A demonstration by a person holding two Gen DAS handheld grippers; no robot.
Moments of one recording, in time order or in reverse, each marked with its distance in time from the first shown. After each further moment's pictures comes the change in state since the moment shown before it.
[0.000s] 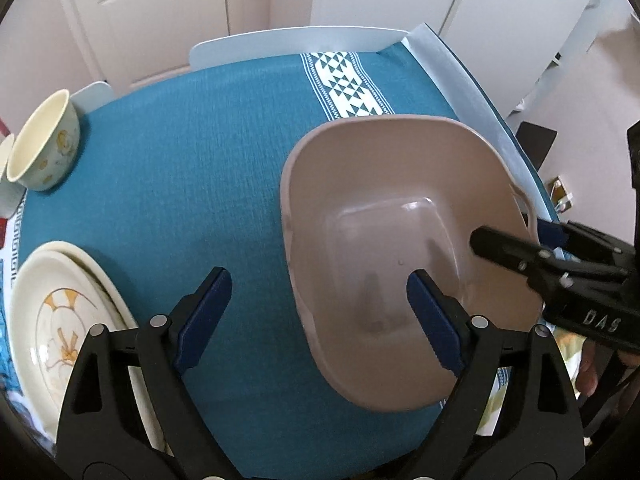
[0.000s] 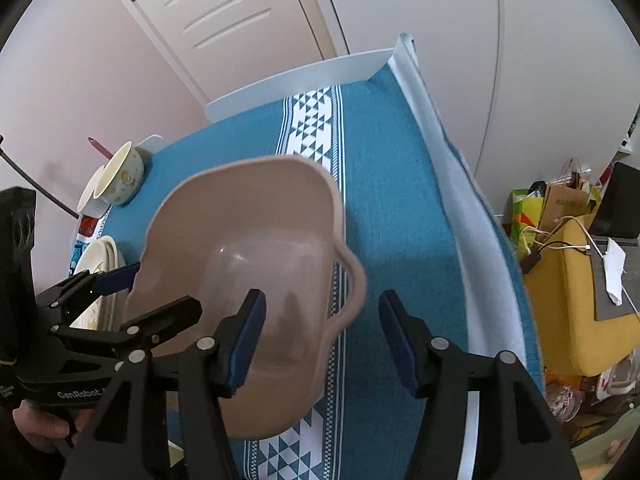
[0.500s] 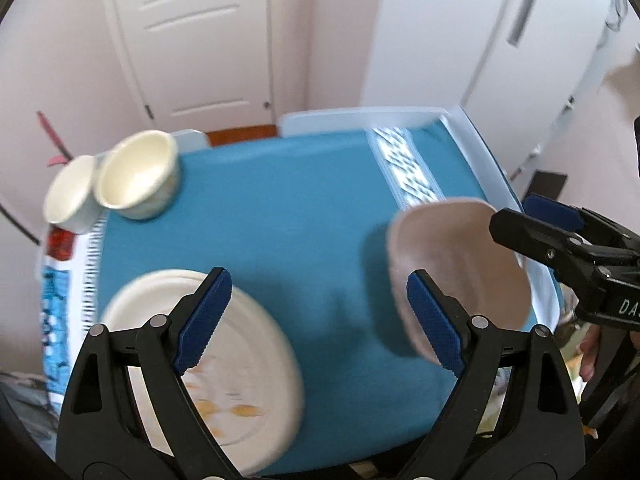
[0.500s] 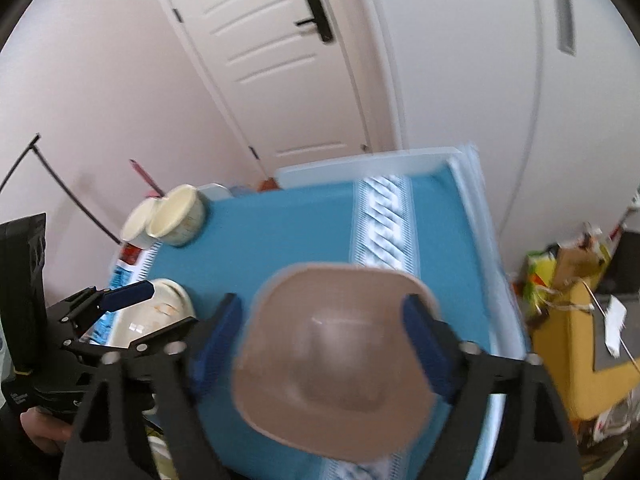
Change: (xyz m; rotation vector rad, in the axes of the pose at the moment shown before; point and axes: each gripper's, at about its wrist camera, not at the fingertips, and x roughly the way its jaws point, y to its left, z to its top) left arm -0.099 0.069 0.011 -0.067 -0.162 0.095; right arm -0.048 0.090 0.043 -0.128 -0.160 0.086
